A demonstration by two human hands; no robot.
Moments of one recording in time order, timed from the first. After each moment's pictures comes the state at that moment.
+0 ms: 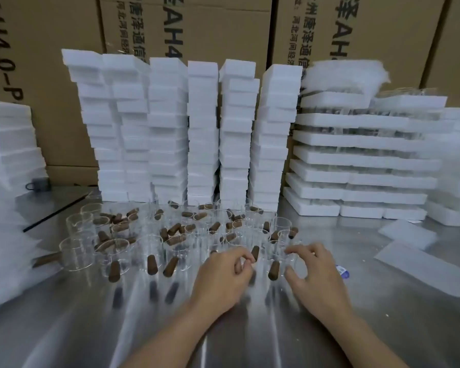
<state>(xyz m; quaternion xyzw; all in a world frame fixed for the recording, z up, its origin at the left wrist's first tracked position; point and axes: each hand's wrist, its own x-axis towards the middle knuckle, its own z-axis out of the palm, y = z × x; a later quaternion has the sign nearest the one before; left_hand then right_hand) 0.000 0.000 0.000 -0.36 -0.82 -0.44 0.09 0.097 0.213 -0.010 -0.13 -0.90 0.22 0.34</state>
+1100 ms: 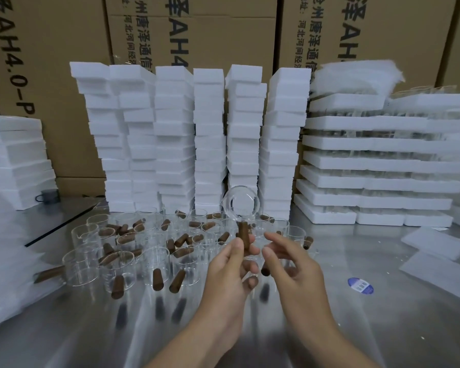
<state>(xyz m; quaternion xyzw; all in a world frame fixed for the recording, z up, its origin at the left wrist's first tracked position) 0.031 0.009 0.037 -0.14 -0.44 -0.88 -0.14 0.076 0.126 0.024 0.02 -0.73 0.55 0.41</state>
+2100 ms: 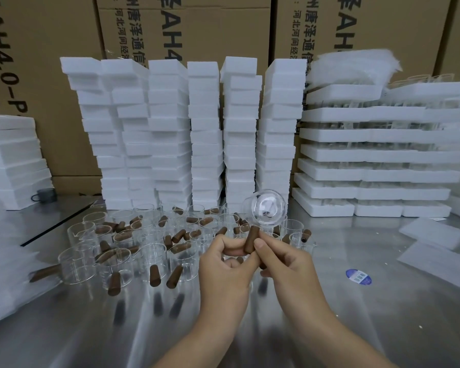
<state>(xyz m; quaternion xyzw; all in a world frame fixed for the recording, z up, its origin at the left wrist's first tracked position) 0.033 0.008 0.029 -0.19 -0.57 -0.80 0.07 0.083 0.112 0.038 0.02 -0.67 0.69 0.29</state>
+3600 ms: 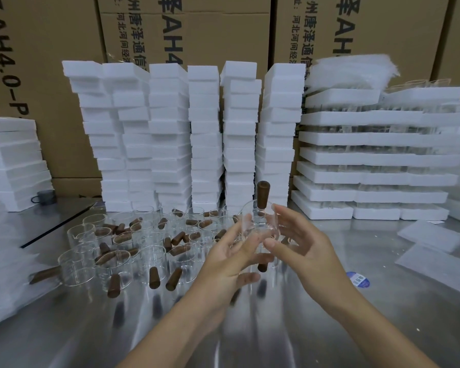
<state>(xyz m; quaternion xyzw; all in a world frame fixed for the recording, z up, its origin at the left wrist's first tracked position) 0.021 -0.009 0.048 -0.31 -0.55 -0.76 -0.16 0.088 0.160 0.061 0.11 -0.74 0.59 0.31</state>
